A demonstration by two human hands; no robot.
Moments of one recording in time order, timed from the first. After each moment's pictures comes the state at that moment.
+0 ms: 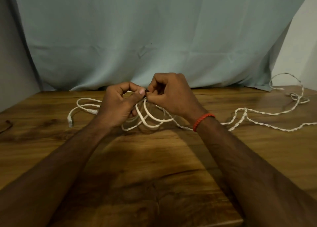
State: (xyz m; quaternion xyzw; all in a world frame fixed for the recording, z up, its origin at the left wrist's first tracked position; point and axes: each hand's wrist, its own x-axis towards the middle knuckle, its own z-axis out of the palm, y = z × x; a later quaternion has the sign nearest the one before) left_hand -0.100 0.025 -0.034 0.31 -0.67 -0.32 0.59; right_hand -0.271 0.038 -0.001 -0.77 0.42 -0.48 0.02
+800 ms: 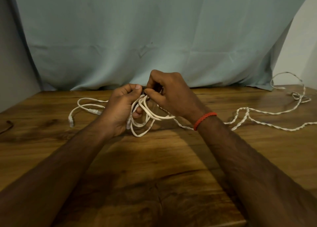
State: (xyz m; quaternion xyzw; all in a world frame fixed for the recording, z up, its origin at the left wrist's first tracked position) left_hand -0.107 0.025 -0.032 0.27 -0.58 -0.54 0.55; right_hand -0.272 0.029 -0.003 -0.82 0.36 -0.44 -0.07
